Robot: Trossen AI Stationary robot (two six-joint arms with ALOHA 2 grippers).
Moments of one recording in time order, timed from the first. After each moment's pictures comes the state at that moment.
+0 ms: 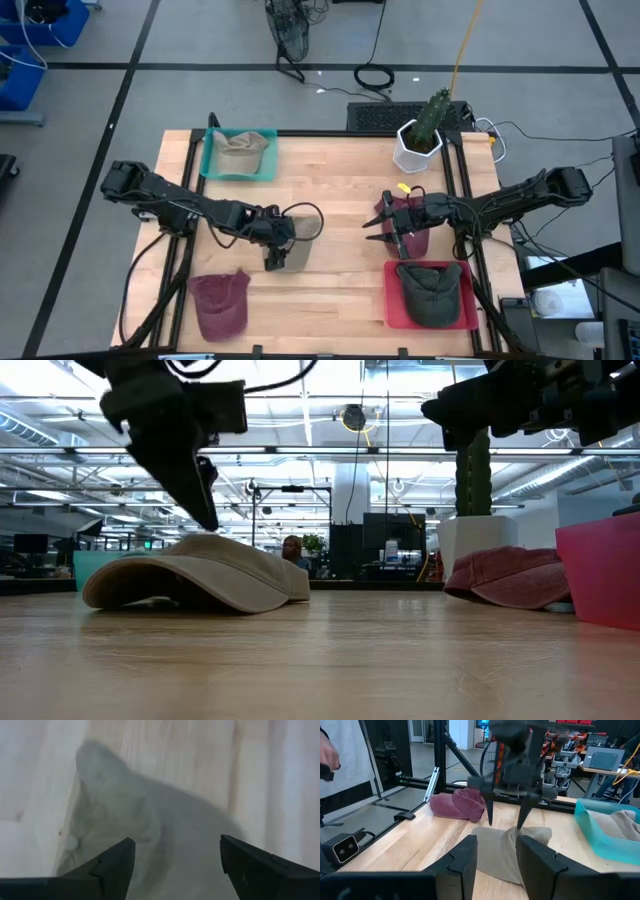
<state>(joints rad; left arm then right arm) -0.22 1.49 0.92 -0.47 -0.10 -0.34 0.11 1.07 0.35 0.65 -0.13 -0.07</state>
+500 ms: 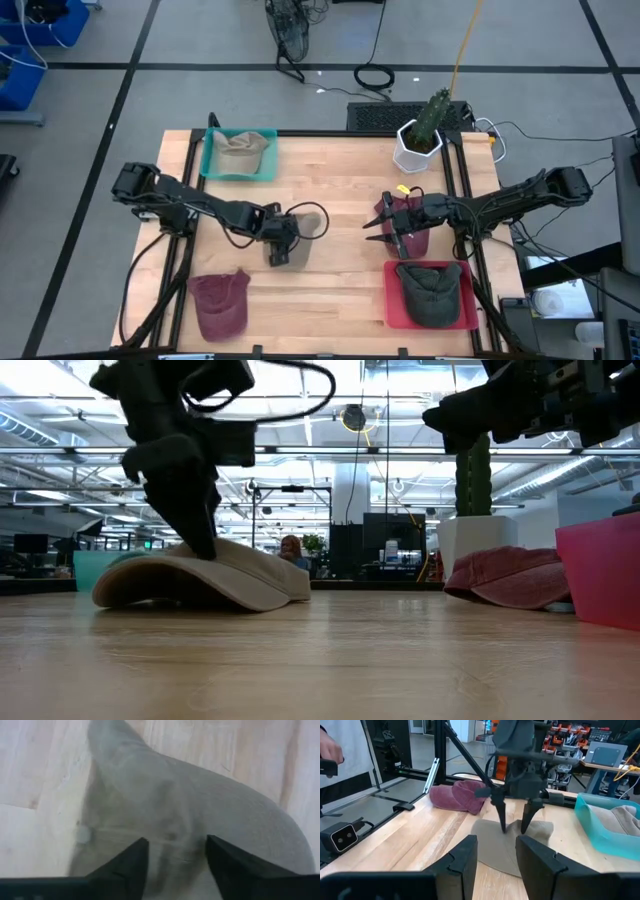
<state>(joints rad) -0.18 1.59 0.93 -0.50 -0.15 -0.32 0.11 1.07 0.35 0.62 -0.13 -0.09</state>
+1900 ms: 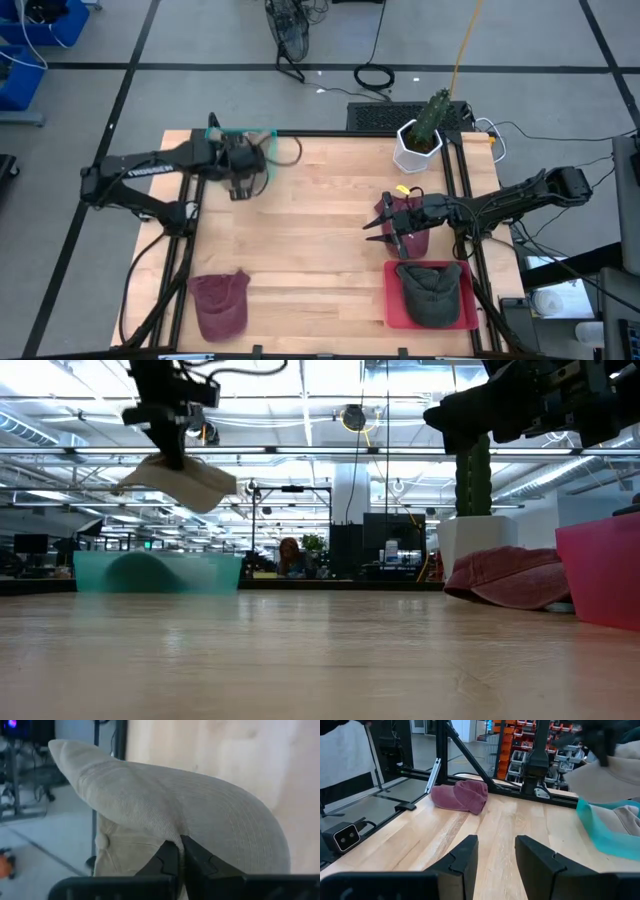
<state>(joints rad) 0.21 1.28 1.22 -1.21 -0.46 0.19 0.11 1.07 0.35 0.62 -0.13 -0.09</state>
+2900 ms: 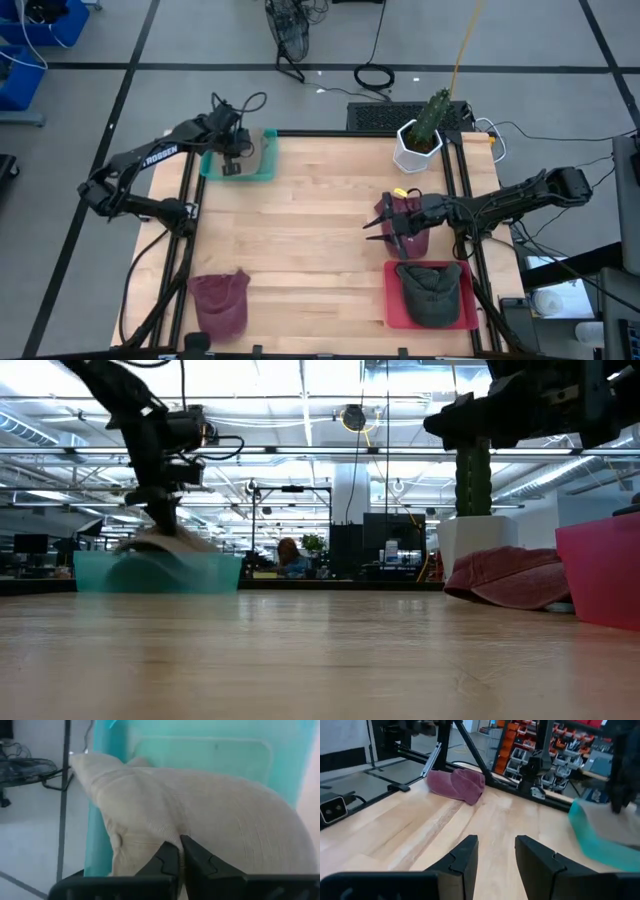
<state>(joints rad) 0.91 1.28 0.88 -0.69 -0.05 0.82 0.10 1.07 0.35 0.58 -0.13 -0.24</state>
